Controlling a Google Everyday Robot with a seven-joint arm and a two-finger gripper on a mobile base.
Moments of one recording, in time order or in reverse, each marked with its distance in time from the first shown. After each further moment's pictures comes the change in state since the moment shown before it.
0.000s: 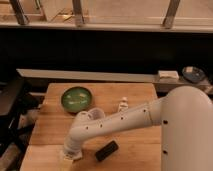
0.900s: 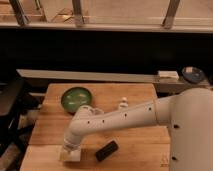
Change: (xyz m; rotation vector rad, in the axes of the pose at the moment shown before) arm -0.026 -0.009 -0.044 0.031 -0.055 0.107
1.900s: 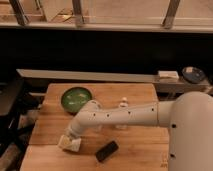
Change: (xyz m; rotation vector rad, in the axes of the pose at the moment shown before) arm -0.012 -0.067 0.005 0.047 -0.138 0.122
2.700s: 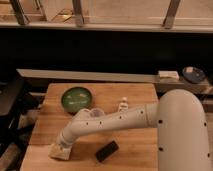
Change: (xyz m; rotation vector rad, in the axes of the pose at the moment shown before) arm -0.002 0.049 0.042 -0.066 -0.039 0.048
